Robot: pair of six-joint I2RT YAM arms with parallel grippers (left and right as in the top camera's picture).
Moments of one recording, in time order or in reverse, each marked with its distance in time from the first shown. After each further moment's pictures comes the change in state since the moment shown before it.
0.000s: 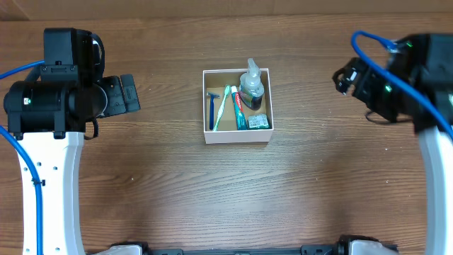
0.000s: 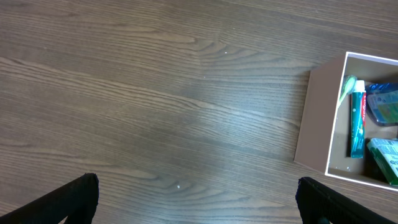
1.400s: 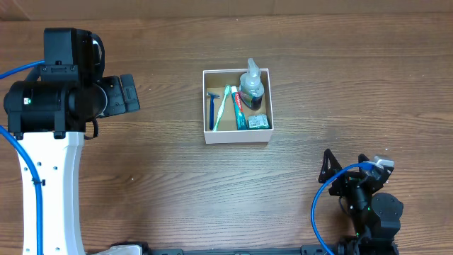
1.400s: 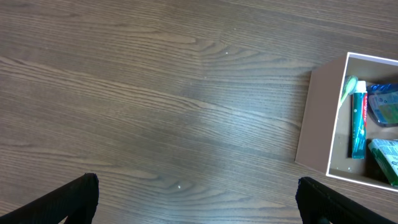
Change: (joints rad) left arm 0.000 0.000 0.000 0.000 -0.004 0.000; right arm 0.010 -1.291 -1.456 0.795 0.132 -0.105
